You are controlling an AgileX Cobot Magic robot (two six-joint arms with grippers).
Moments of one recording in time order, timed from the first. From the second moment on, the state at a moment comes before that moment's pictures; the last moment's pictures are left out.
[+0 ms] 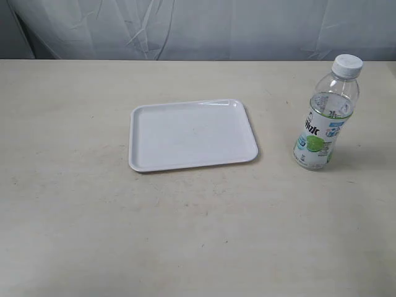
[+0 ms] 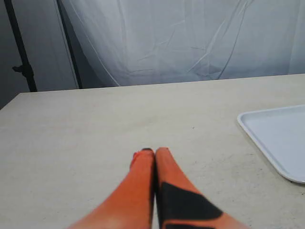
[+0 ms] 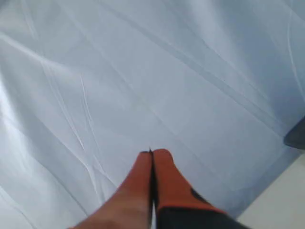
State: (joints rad) left arm -0.02 0.00 0.00 0.00 0.21 0.04; right arm 0.02 0.01 0.00 0.41 -0.27 0.33
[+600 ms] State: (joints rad) left arm -0.02 0.00 0.00 0.00 0.21 0.04; right arm 0.02 0.28 -0.30 0.34 -0.18 0.27
